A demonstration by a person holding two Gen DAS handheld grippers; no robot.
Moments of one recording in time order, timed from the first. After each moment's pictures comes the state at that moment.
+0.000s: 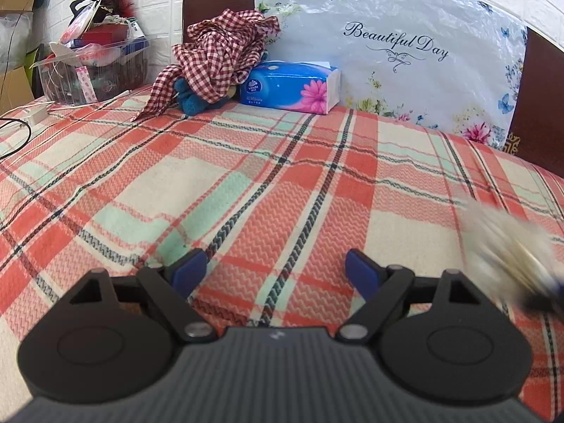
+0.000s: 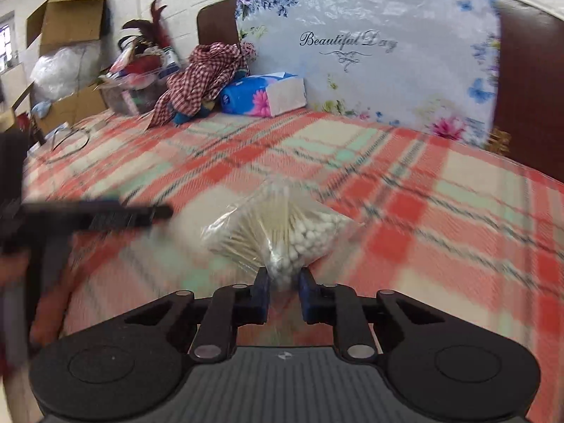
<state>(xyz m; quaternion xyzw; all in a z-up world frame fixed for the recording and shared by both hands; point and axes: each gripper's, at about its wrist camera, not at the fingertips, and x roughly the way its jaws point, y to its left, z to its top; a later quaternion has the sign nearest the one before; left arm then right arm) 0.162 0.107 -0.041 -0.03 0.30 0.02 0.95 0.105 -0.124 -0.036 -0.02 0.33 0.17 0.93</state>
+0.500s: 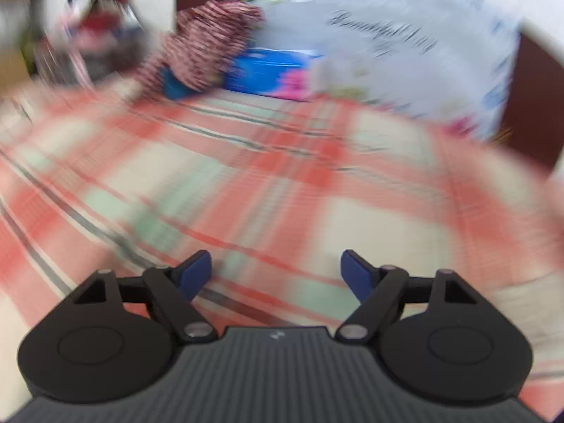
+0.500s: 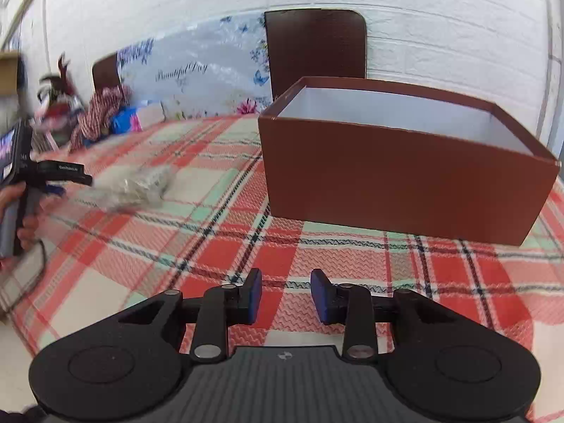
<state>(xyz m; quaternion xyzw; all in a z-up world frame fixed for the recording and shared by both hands) 0.141 0.079 -0.017 -0.09 0.33 -0.01 0.94 -0.100 -0.277 -0.023 0.06 0.30 -0.01 0.95</state>
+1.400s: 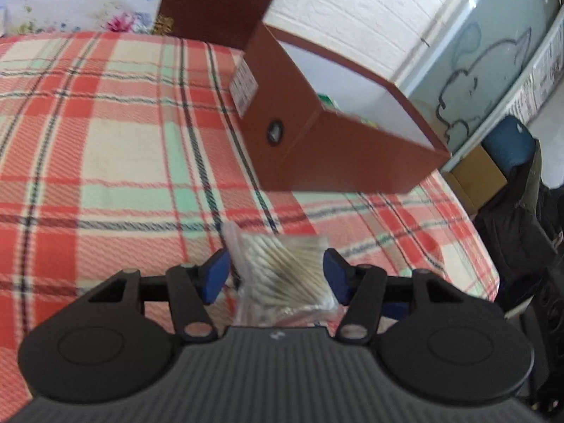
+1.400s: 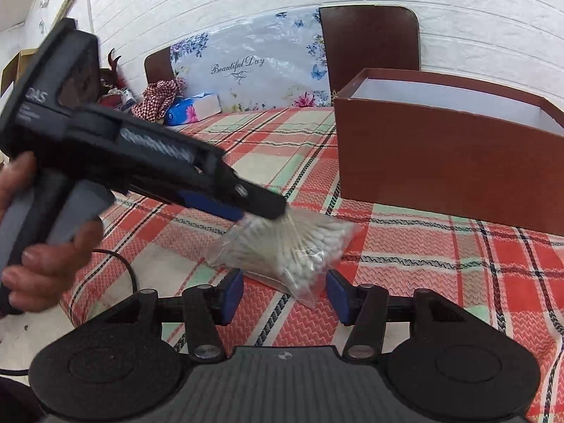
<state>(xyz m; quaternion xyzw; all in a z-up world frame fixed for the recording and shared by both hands) 0.020 -0.114 0.001 -0.07 0.42 -0.38 0.83 -0.111 -0.253 -0.035 0.06 0.30 0.07 0.95</state>
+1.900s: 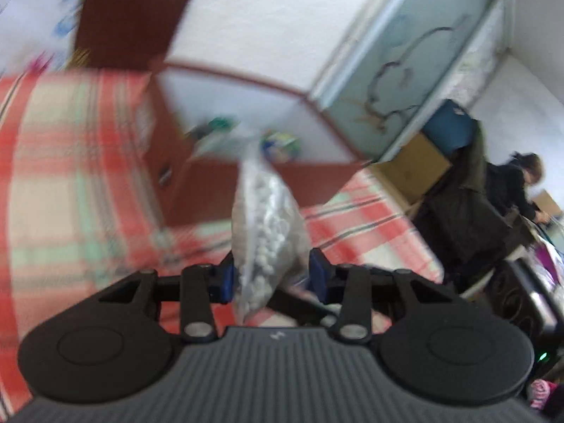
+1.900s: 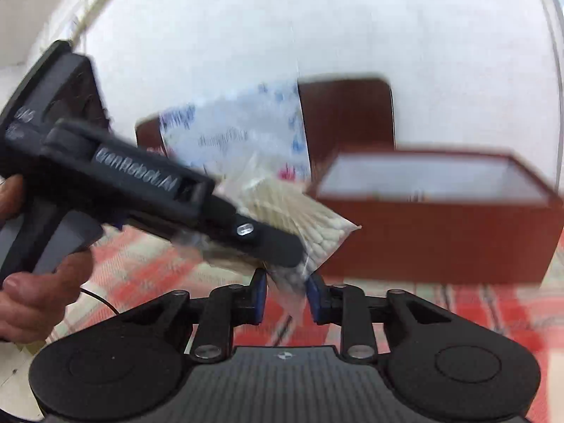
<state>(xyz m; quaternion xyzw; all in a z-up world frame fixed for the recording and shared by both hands) 0.005 -0.164 0.063 -0.05 0.37 -0.50 0.78 -0.132 -0.267 0.005 0.06 0.16 0.04 0.98</state>
